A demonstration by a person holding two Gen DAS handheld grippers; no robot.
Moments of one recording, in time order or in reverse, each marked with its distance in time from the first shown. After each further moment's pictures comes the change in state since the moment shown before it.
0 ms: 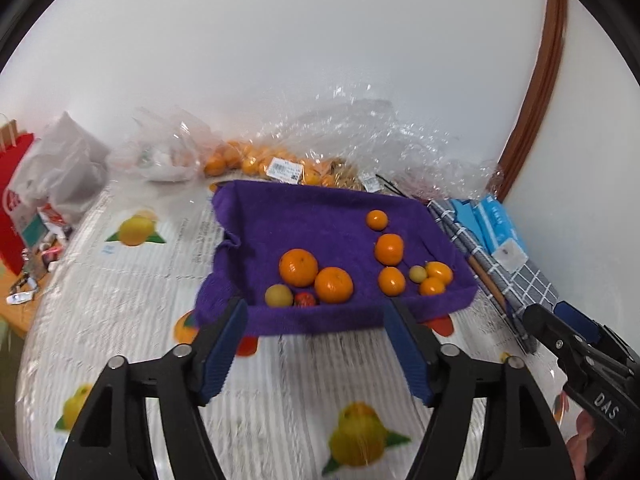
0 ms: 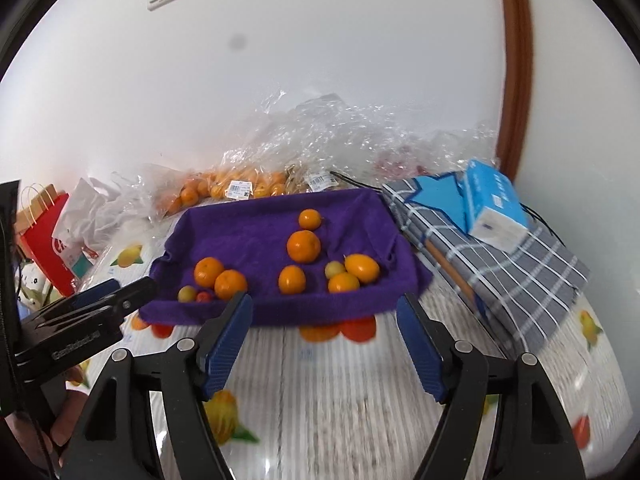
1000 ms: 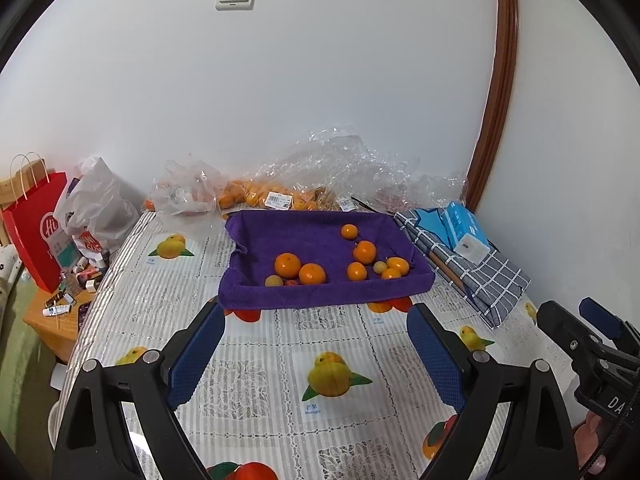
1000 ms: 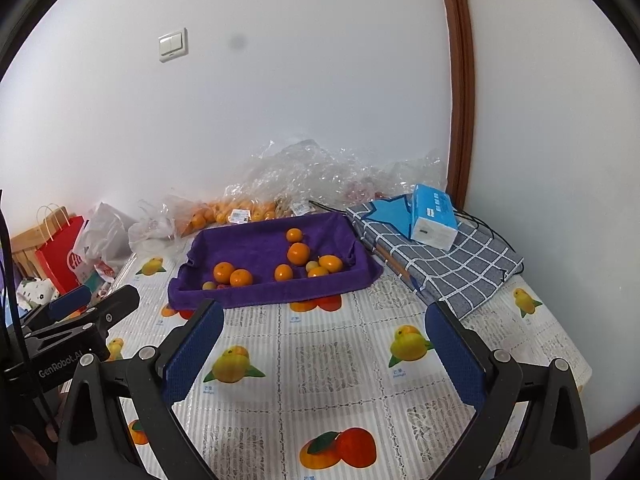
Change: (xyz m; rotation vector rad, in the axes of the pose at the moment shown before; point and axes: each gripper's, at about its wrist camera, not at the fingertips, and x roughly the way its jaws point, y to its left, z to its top) left arm -0.110 -0.041 -0.033 0.075 -0.100 0.031; right arm -0.126 -0.015 -0.035 0.024 -0.126 -0.049
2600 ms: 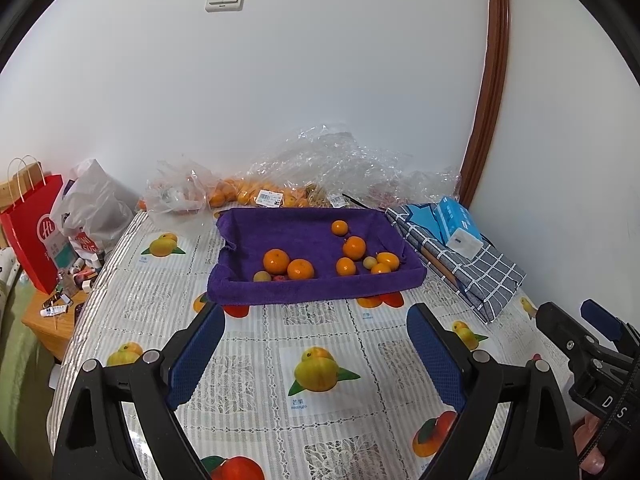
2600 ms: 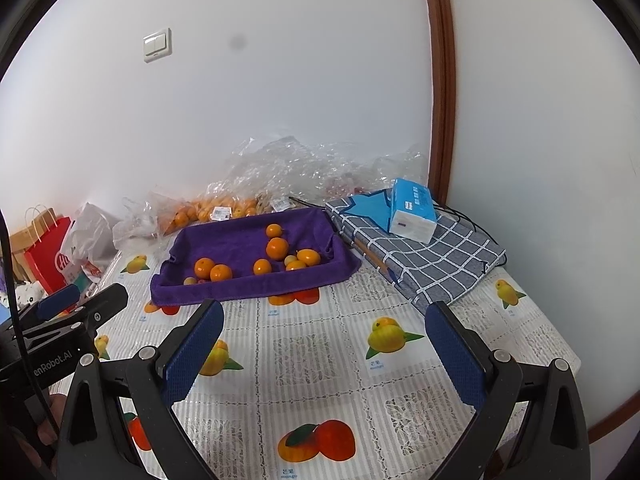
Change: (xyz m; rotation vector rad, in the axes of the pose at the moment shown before) left arm -0.003 -0.013 -0.005 0.012 0.000 -0.007; right arm -0.004 -0.017 -0.008 0.012 0.000 -0.041
